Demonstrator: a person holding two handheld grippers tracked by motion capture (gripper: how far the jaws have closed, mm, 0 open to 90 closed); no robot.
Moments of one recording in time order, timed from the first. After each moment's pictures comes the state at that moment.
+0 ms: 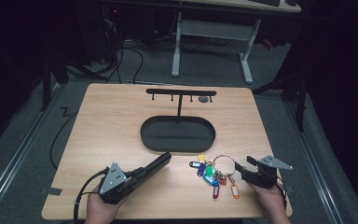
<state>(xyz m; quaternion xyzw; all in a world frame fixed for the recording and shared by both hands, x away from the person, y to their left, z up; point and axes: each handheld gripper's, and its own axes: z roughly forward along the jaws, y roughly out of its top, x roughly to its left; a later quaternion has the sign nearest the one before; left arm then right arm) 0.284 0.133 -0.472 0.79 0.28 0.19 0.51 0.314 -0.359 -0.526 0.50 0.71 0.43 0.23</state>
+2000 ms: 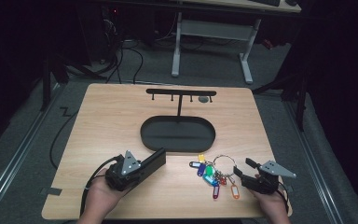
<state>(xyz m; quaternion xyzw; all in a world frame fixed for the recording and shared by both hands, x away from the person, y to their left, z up) 0.317 0.113 -0.459 0.88 0.28 0.20 0.33 0.292 -0.350 -0.515 0.45 0.72 0.47 0.24</state>
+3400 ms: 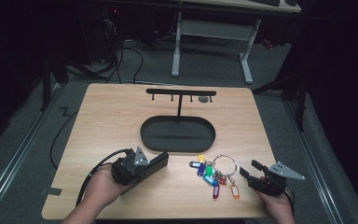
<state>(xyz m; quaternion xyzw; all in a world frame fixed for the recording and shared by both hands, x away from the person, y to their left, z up) 0.332 0.094 -0.442 0.93 0.24 0.14 0.25 0.285 -0.370 -0.517 0.48 0.70 0.48 0.23</state>
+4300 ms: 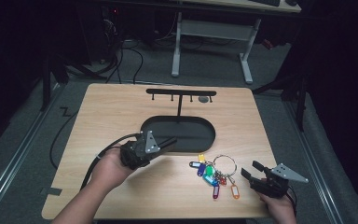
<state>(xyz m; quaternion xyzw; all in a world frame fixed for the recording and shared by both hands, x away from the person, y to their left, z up) 0.357 0.067 -0.403 0.93 0.18 0.21 0.24 0.278 -0.374 -0.515 0.47 0.69 0.49 0.23</state>
